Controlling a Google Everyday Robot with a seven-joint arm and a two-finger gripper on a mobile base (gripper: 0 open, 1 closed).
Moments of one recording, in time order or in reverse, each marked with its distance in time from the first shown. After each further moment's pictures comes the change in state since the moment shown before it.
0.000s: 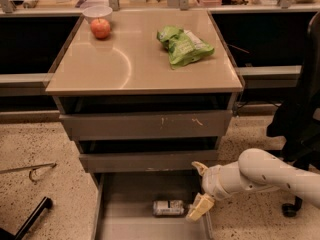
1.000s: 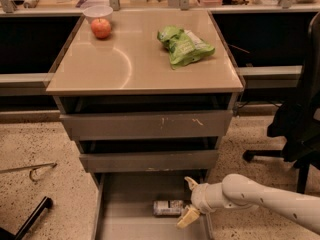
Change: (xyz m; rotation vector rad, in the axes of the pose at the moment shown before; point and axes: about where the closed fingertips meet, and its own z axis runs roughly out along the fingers) arm 0.073 -0.013 0.117 0.044 -0.064 0.075
